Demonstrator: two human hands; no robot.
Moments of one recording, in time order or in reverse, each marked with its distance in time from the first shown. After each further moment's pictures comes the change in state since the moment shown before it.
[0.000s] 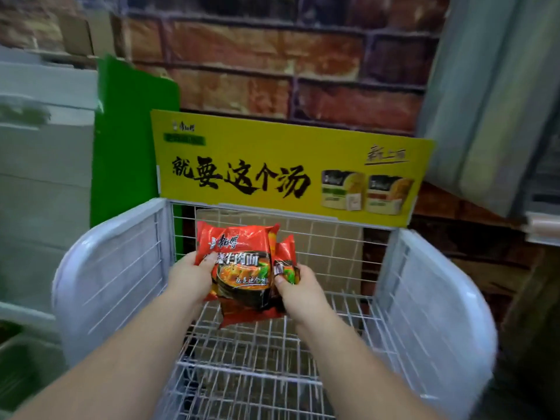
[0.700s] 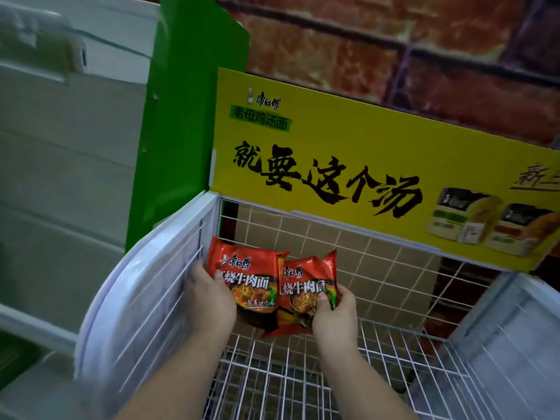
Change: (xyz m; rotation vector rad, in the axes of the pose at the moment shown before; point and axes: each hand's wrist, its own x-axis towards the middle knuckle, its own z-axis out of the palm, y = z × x) left_hand 0.135 -0.072 -0.040 0.357 0.320 0.126; right_hand 0.089 0.029 0.121 -0.160 0.317 0.100
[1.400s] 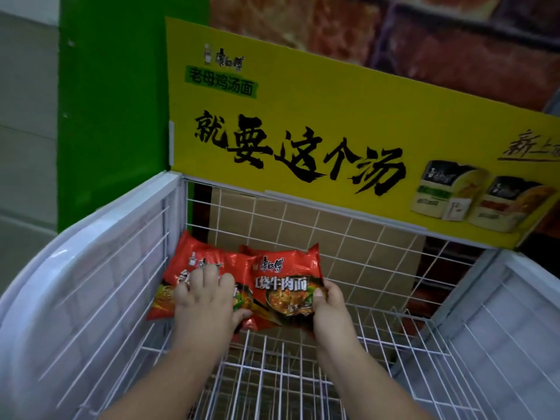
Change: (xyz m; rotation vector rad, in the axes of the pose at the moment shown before) left_hand -0.036 -0.002 0.017 0.936 -0.218 0.638; right_hand 0.021 0.023 -0.024 0.297 -0.199 0.169
